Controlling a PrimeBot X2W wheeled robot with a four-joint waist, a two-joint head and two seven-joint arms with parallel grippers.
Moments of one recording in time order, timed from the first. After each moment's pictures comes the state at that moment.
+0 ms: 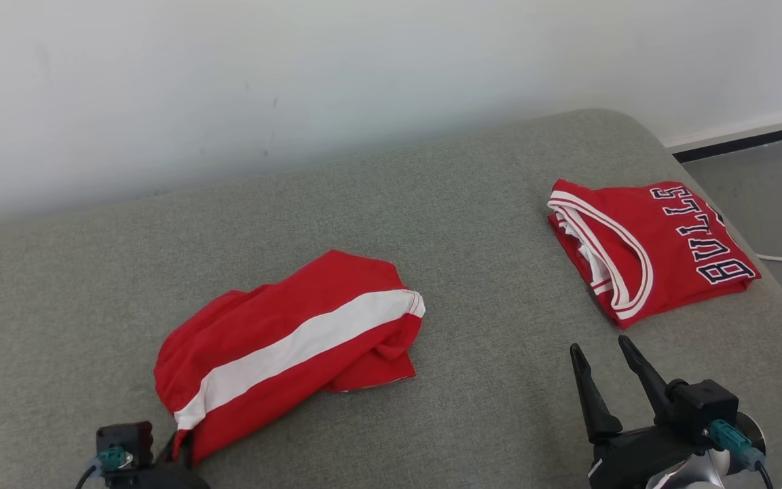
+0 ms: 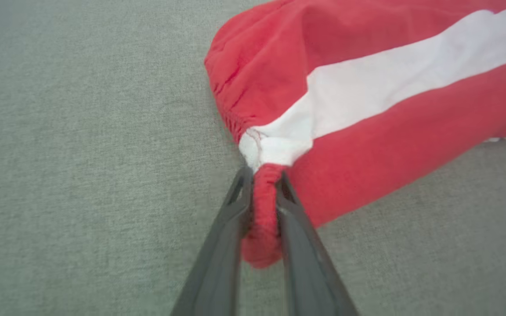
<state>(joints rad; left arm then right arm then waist) -0.15 0.18 -0.12 0.46 -0.28 0.05 0.08 -0.14 -0.16 0.16 0.34 0.24 0.13 -0.20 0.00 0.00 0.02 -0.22</state>
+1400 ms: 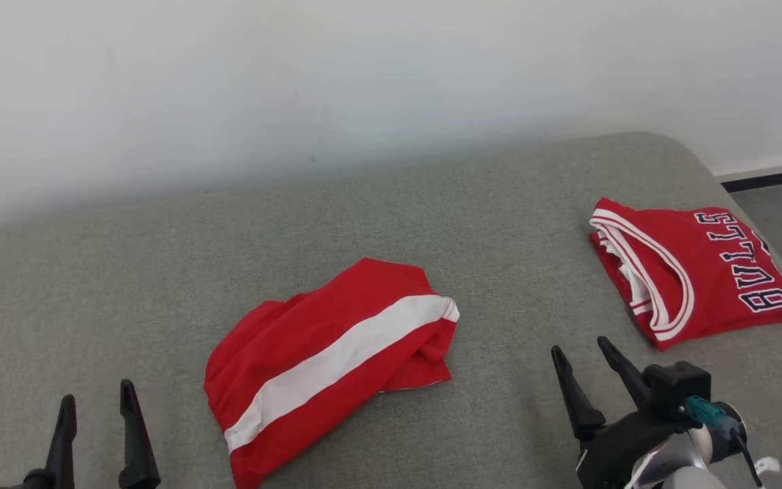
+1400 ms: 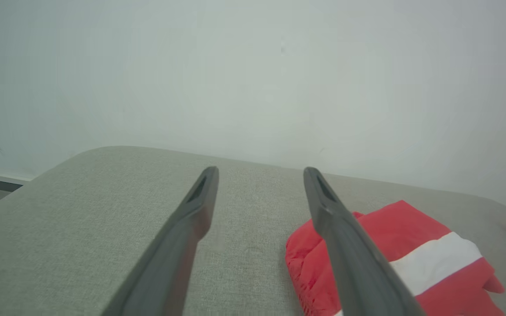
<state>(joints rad) 0.06 0.07 0.10 0.02 -0.25 0.05 -0.26 -0.18 -0.17 0.20 0.37 0.27 0.13 -0.11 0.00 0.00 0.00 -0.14</state>
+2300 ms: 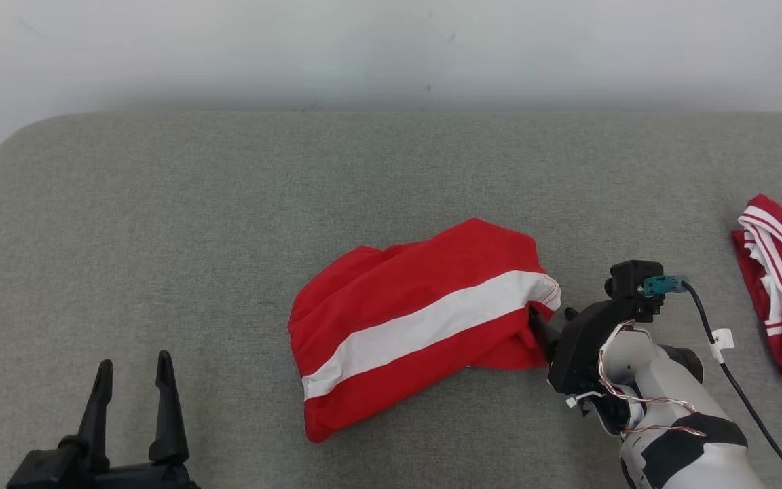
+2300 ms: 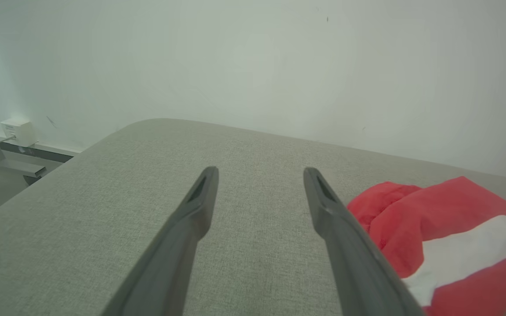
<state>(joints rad) 0.00 0.05 0.07 0.06 -0.20 -0.04 -0.26 -0.61 -0.08 0.16 0.87 0.45 0.13 0.25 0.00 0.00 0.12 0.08</state>
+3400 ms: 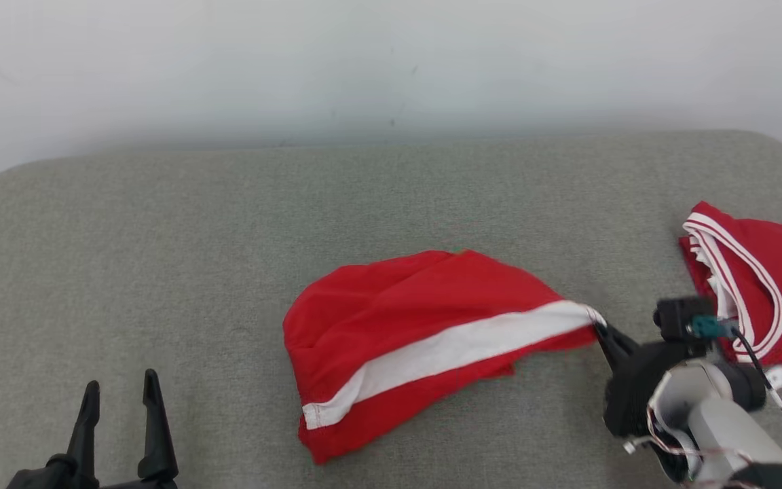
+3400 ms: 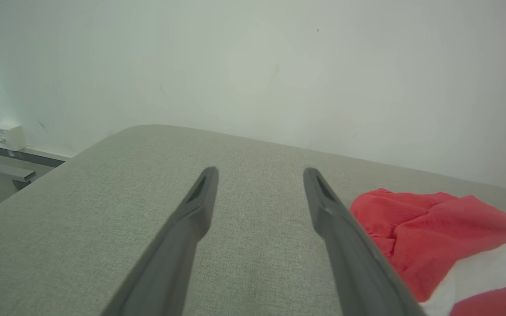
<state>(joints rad) 0.03 0.05 0.09 0.06 -0.22 -0.01 -0.26 -0.46 -0.27 0.31 0.69 0.46 0.13 0.13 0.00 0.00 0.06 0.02</state>
